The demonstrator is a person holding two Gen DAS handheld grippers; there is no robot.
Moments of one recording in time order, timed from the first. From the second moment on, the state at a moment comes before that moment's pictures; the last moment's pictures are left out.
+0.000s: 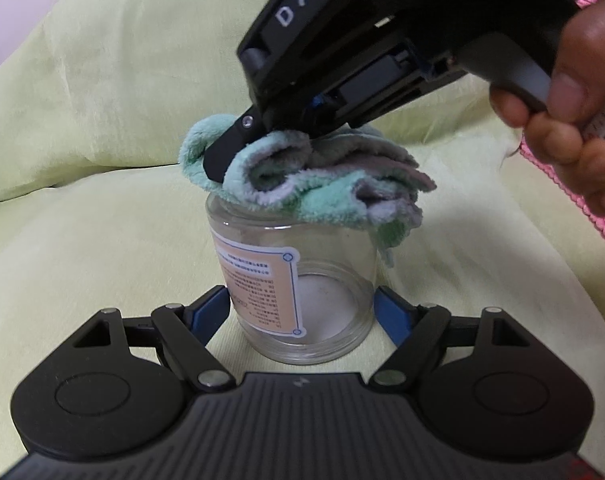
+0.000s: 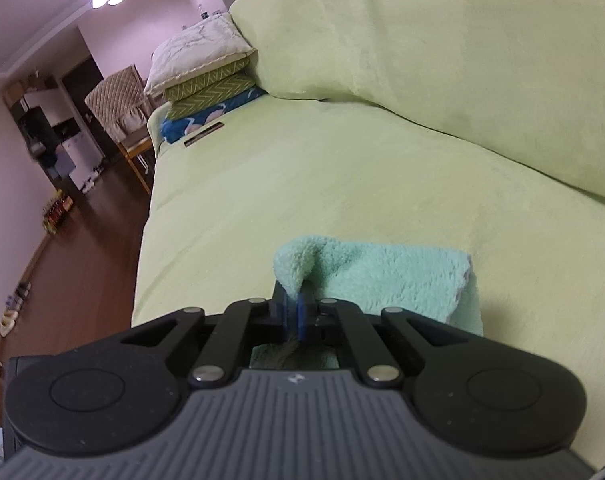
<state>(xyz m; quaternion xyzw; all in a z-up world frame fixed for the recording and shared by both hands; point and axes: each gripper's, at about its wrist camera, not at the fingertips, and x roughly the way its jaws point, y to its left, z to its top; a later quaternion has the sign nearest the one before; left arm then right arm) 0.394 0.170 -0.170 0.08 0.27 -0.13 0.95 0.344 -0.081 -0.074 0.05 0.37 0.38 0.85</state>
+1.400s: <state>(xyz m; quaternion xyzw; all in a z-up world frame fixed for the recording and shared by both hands) 0.746 0.318 -0.173 0.09 0.25 -0.13 0.96 0.348 -0.089 -0.073 0.02 0.35 0.33 0.87</state>
